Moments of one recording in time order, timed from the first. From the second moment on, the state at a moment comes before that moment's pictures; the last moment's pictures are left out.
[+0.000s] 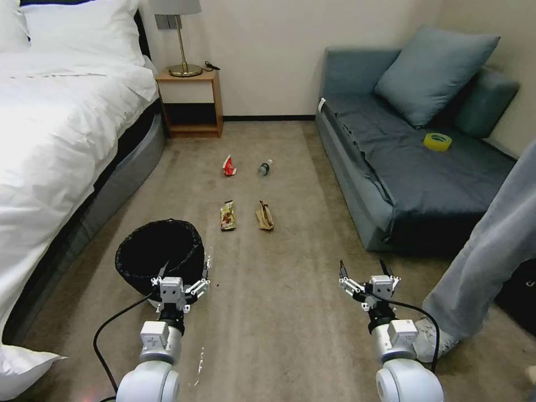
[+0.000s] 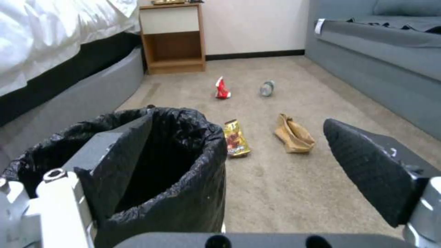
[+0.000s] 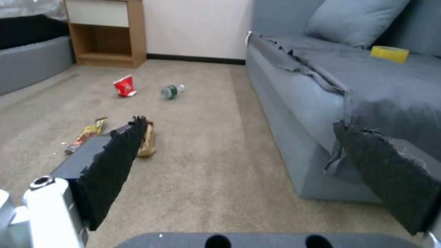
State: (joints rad) left arm 1.55 -1.50 -0.55 -2.00 0.00 0.00 0.00; right arm -1.55 1.50 0.55 2.00 0.00 0.00 0.00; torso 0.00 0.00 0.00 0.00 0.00
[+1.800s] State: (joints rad) left arm 1.53 -1.54 -0.57 -2.16 -0.11 0.23 -0.11; right arm -1.57 1.55 0.57 2.18 0.03 -0.14 0.03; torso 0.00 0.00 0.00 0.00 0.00
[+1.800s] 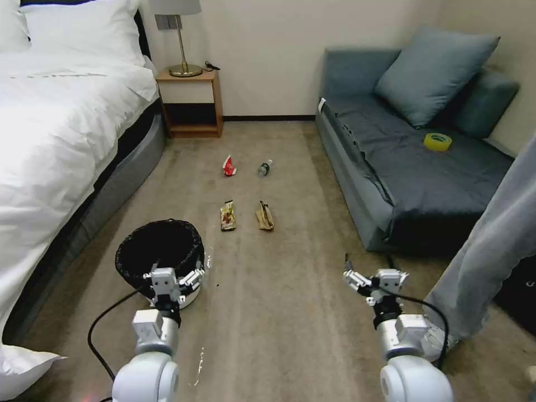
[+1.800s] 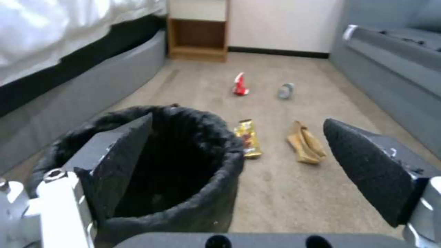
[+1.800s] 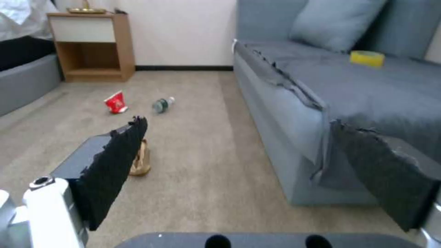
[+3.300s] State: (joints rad) left arm 1.07 -1.20 -0.75 -1.76 -0.85 0.73 -0.57; right arm -1.58 1.59 0.60 2.31 0.07 -0.28 0.07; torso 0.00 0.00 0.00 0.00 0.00
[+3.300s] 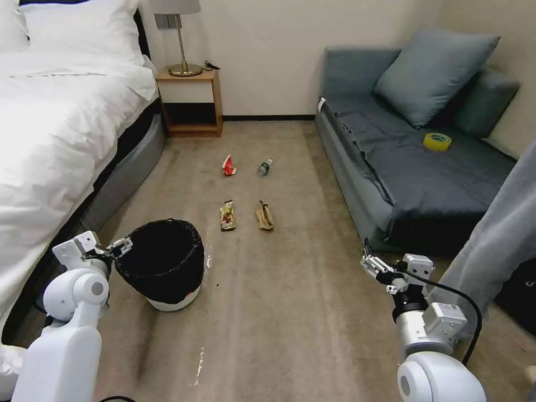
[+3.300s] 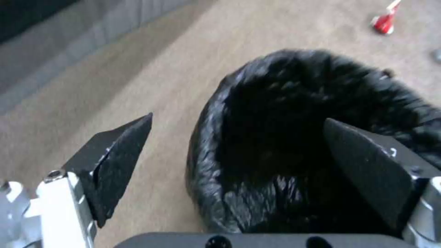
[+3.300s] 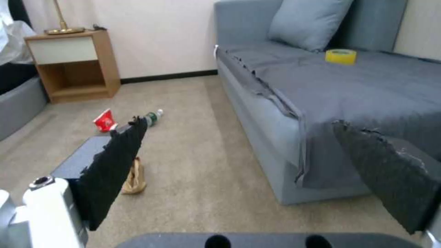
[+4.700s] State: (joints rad) left arm 0.91 -1.19 -0.70 -1.46 -1.03 0.74 -0.67; right arm -1.54 1.61 0.59 2.27 0.07 -0.28 0.07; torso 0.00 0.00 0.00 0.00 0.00
